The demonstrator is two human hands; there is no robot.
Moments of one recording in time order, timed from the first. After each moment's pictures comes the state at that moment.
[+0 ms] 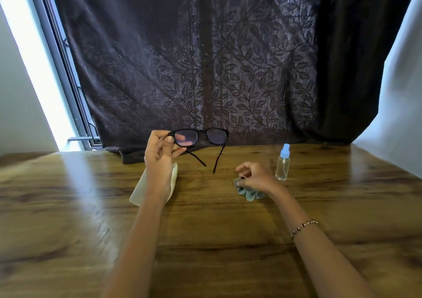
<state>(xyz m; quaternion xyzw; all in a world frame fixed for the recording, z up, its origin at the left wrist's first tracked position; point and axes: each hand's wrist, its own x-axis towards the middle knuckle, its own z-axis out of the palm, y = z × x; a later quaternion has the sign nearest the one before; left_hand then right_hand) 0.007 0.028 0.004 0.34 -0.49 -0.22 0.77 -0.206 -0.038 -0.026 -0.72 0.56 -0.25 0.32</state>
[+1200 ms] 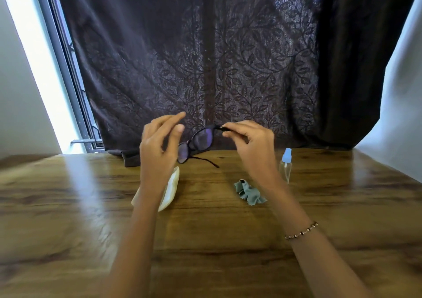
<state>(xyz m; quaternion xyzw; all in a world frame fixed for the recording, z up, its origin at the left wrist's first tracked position) 0.015 0.044 0.036 0.44 -0.62 0.16 0.63 -0.173 -0.002 0.045 -0.73 0.28 -0.62 0.00</state>
